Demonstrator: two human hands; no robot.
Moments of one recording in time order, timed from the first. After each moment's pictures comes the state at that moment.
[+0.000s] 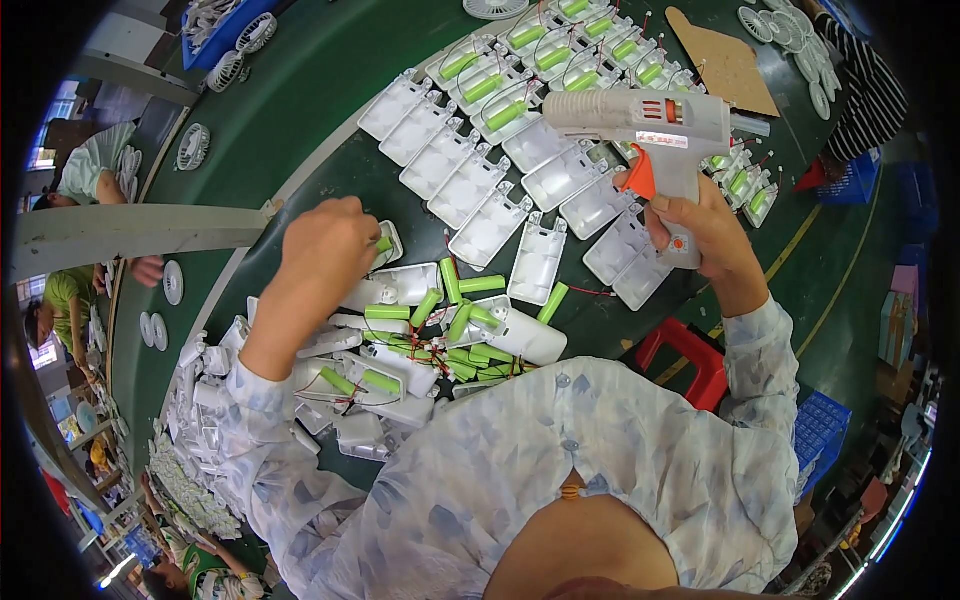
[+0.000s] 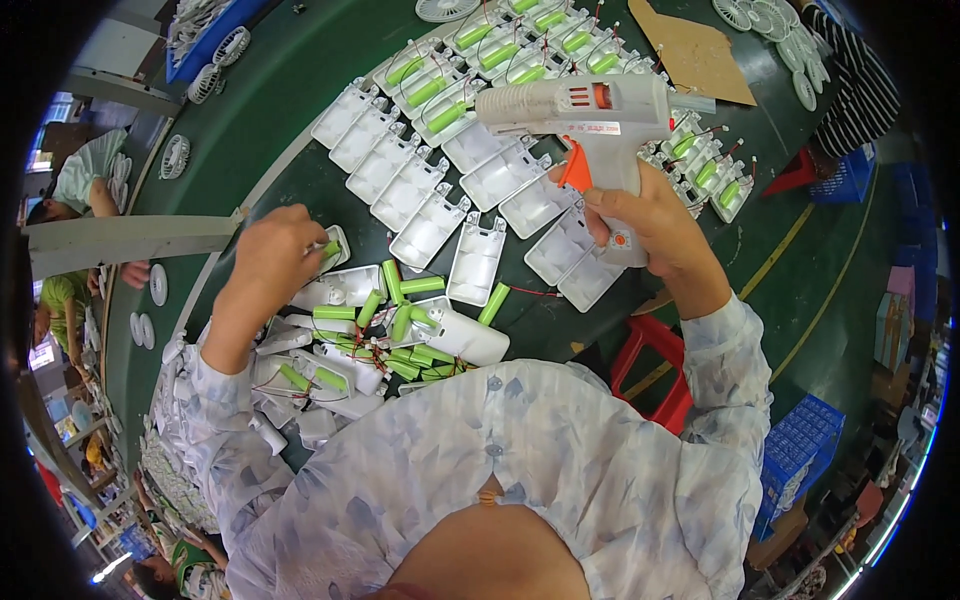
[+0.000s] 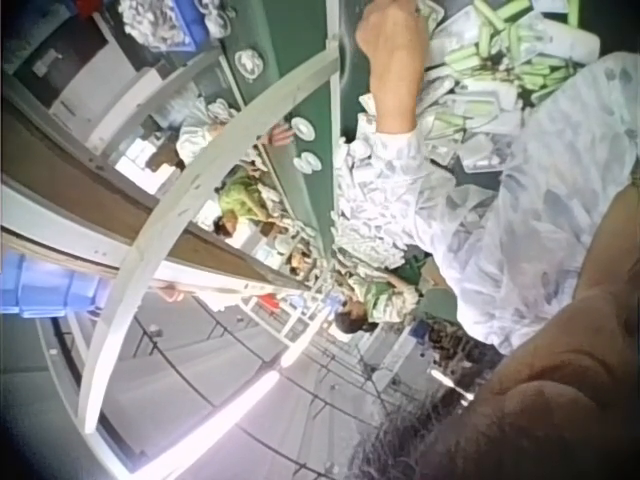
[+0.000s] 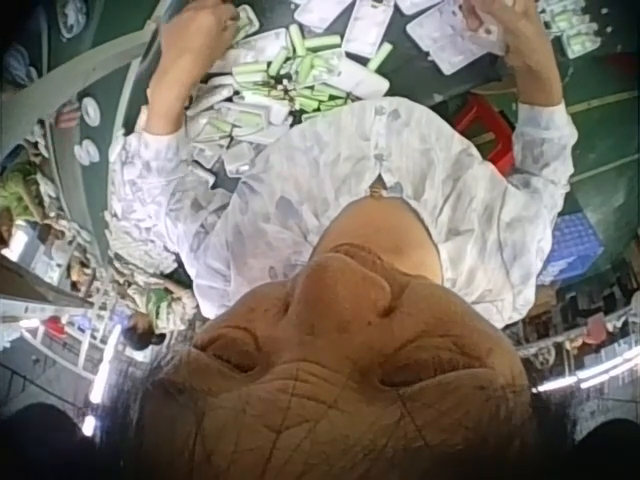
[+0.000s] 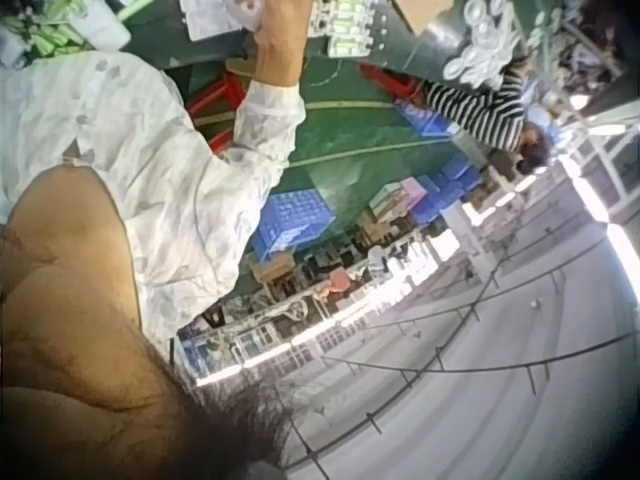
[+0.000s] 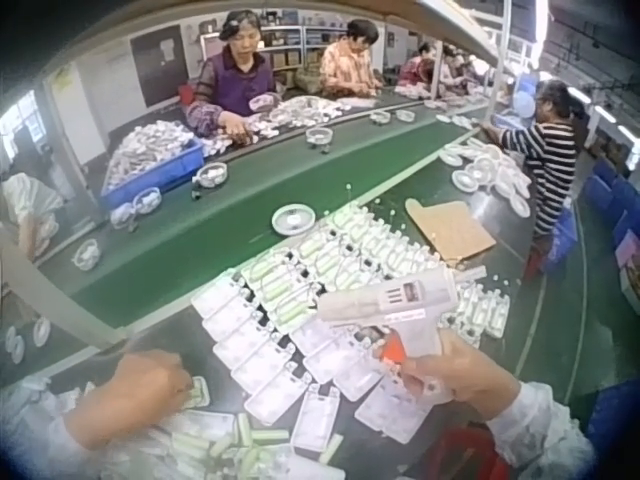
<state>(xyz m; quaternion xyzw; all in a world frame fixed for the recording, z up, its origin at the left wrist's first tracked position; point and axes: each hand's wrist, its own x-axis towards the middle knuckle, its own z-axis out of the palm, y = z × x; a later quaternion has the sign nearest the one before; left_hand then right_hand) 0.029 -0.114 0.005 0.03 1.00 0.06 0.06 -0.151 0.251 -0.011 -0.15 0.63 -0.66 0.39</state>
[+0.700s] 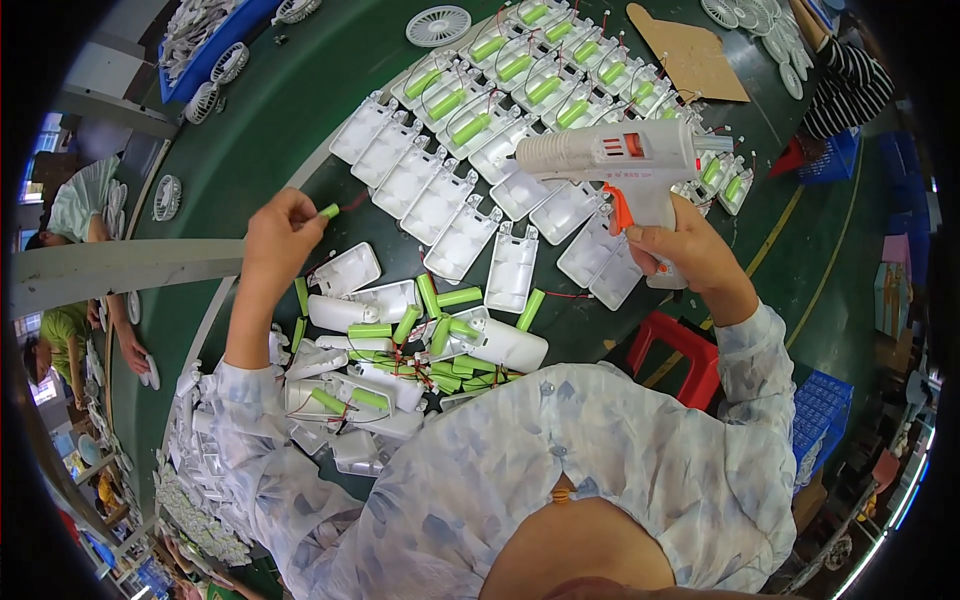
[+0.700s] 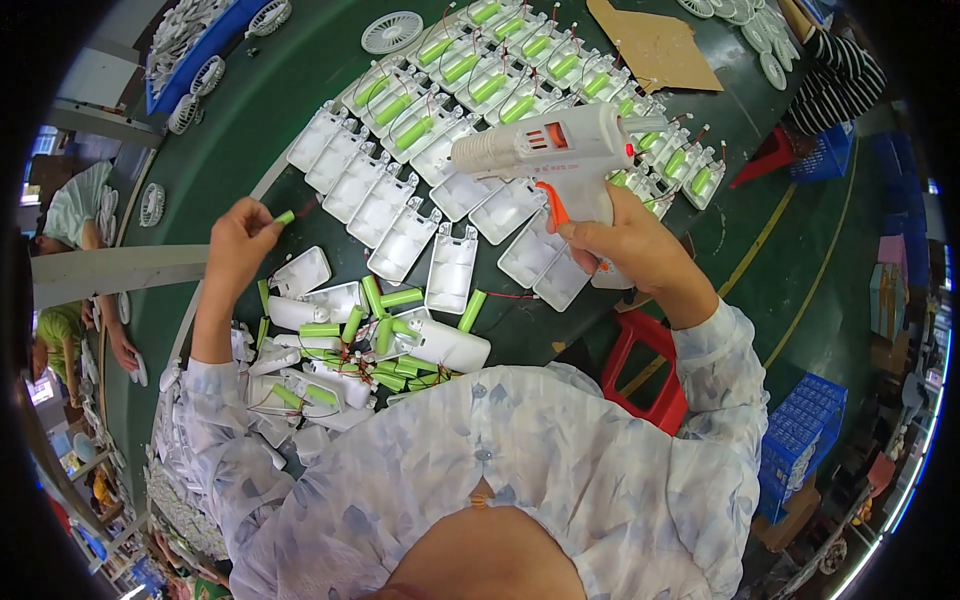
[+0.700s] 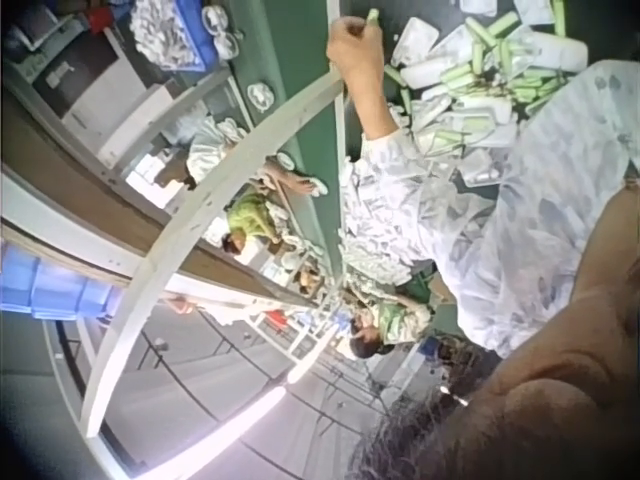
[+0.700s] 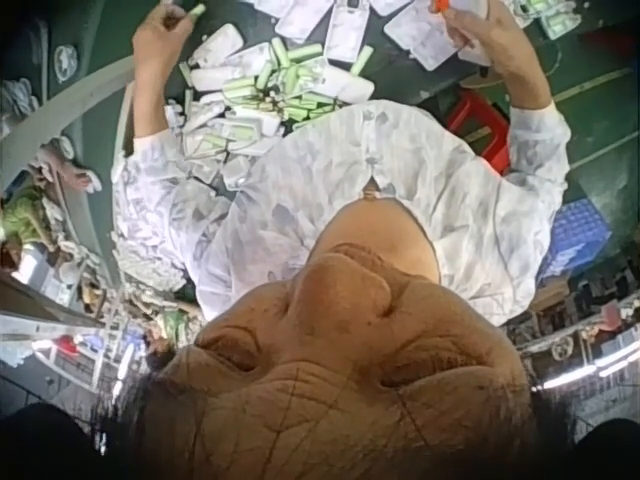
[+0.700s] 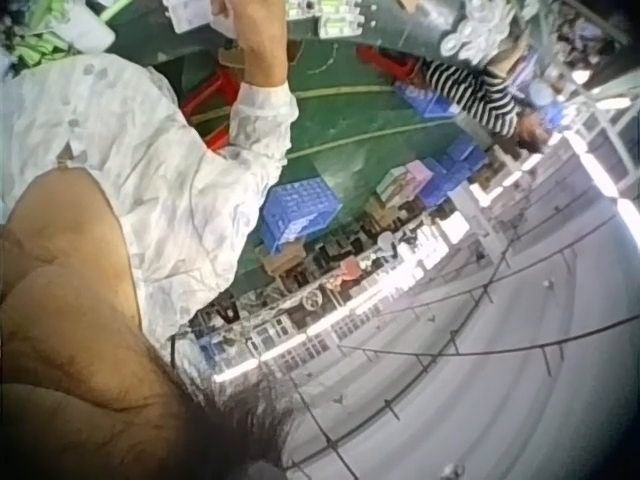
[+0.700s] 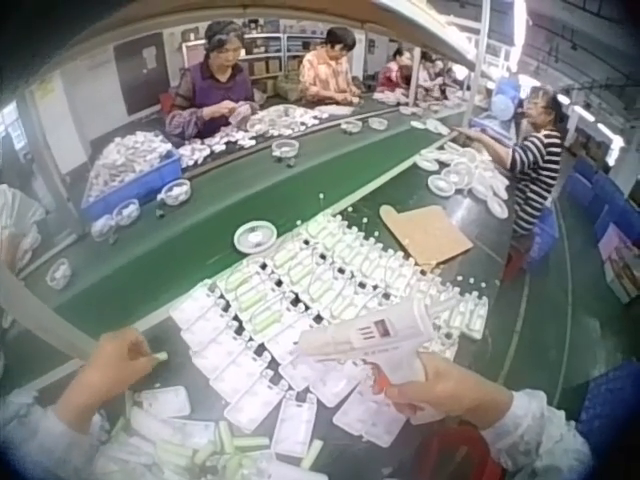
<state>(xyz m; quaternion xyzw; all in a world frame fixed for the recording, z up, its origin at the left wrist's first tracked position) 0.011 -0.168 -0.019 -0.22 0.94 0.26 0.04 -0.136 0.271 -0.005 -0.14 0.68 -0.59 0.42</state>
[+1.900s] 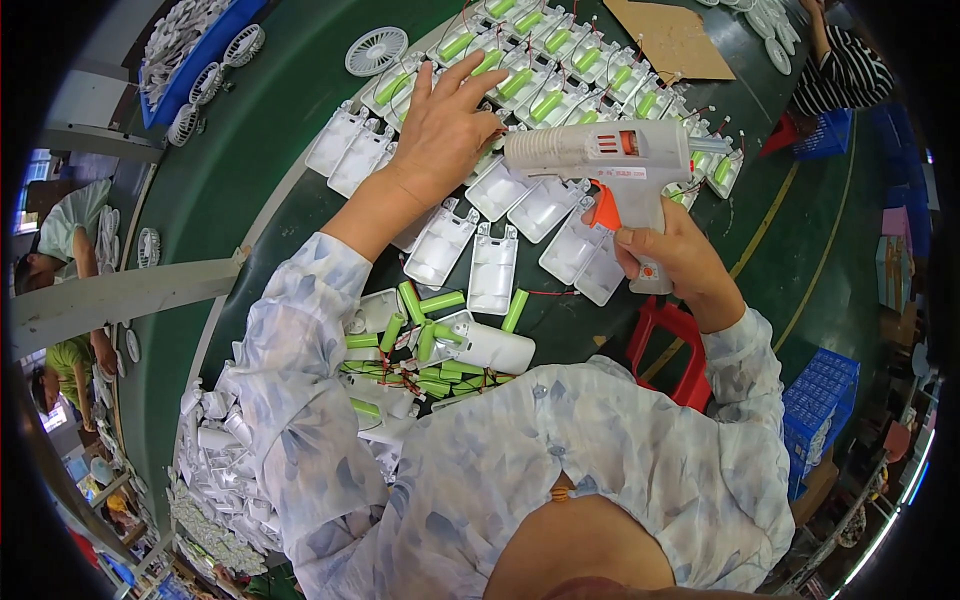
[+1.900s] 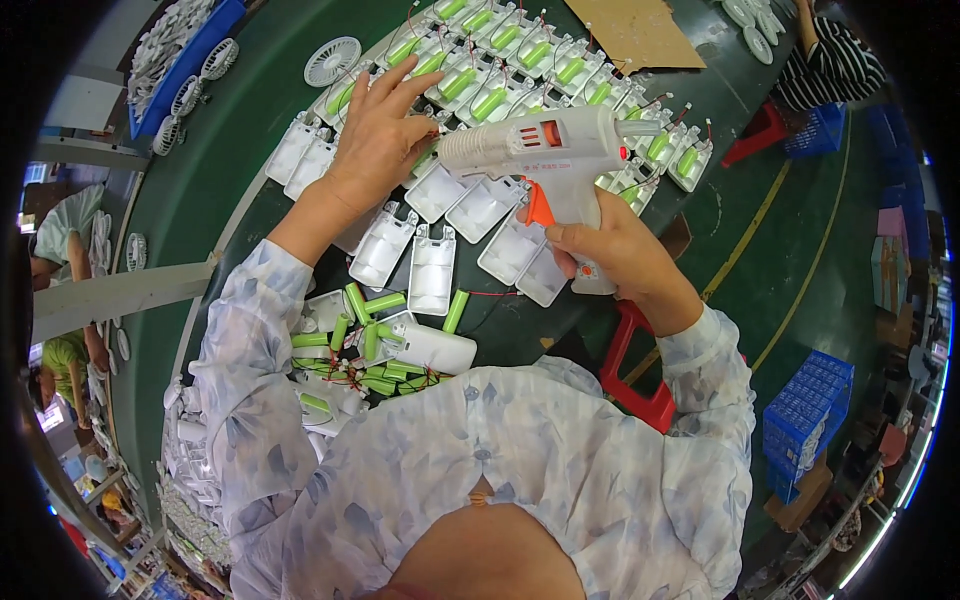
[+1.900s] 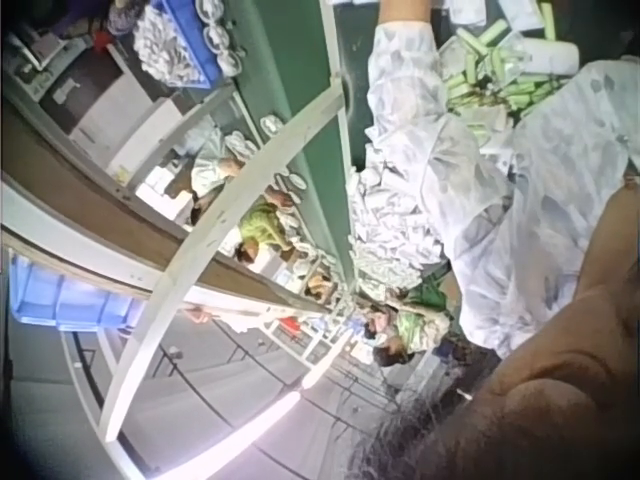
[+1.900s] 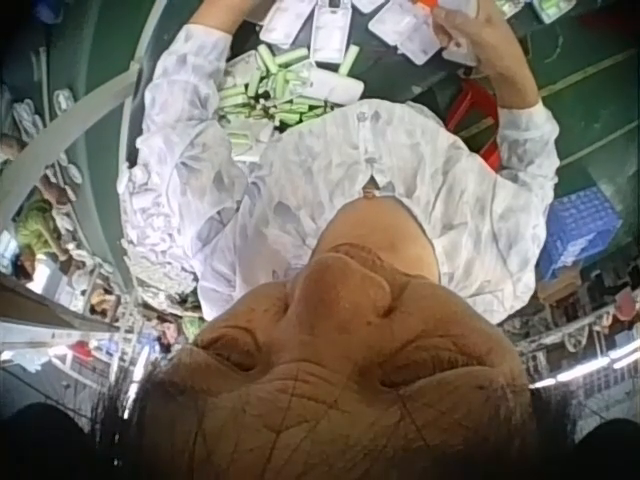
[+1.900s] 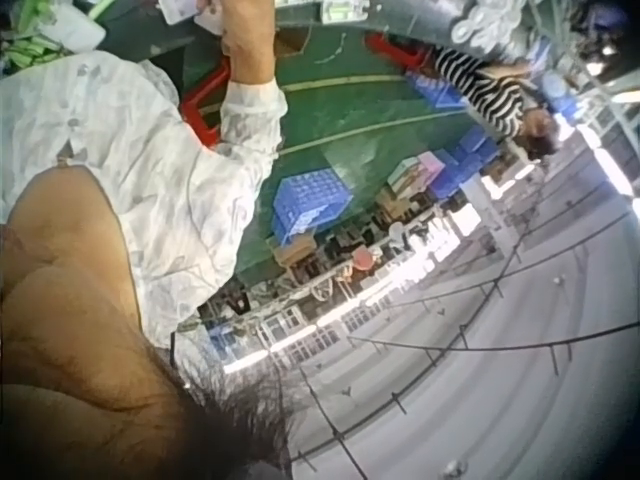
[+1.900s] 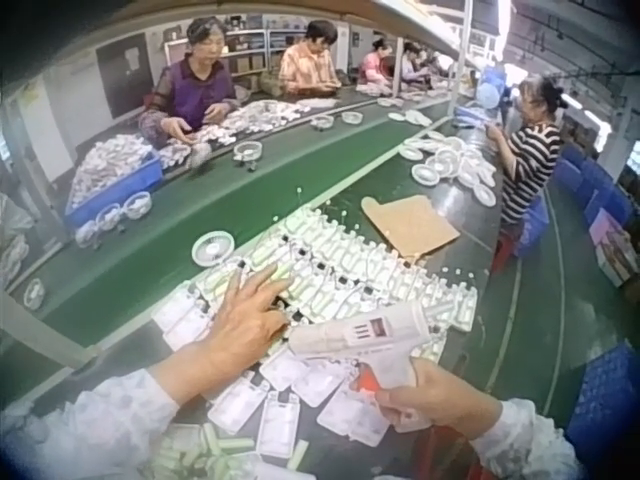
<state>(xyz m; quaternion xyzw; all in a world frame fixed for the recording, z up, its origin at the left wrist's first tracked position) -0.142 -0.022 -0.050 0.23 0.95 0.09 -0.19 -0.120 0.280 -0.016 -0.08 0.64 -0.66 0.38</state>
